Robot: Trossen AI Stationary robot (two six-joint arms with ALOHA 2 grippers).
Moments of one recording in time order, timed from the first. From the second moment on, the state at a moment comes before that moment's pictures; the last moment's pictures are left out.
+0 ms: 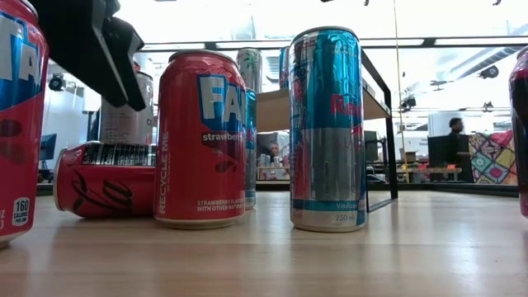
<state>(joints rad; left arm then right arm) -0.61 1.62 1.12 -0.74 -0.49 -0.67 0.43 1.50 1.38 -0.65 0.36 0.34</state>
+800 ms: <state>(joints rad) -0.63 1.57 1.05 -0.69 -0.50 -0.72 0.43 1.50 1.38 -0.65 0.37 0.37</state>
